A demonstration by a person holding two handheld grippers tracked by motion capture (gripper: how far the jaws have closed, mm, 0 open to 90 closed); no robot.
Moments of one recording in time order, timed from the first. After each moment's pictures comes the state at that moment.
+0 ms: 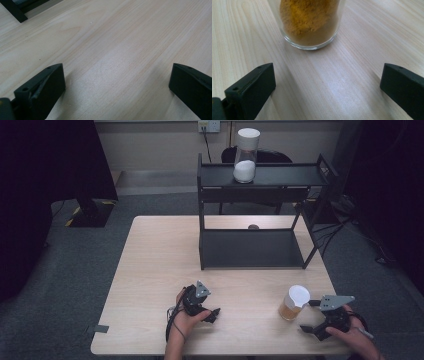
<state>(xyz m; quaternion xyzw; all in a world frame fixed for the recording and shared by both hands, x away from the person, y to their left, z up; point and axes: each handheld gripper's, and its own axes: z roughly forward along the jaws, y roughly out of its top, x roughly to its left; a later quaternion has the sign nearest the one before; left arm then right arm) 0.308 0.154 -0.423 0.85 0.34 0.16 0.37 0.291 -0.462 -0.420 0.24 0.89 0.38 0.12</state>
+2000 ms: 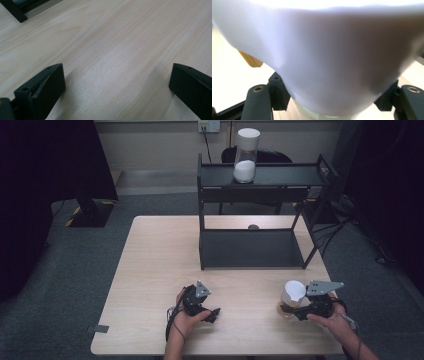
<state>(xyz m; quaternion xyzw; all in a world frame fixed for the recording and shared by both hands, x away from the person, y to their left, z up) 0.309 0.154 -0.423 0.85 0.34 0.16 0.37 0.316 -0.429 -0.410 0.23 0.84 0.47 0.12</state>
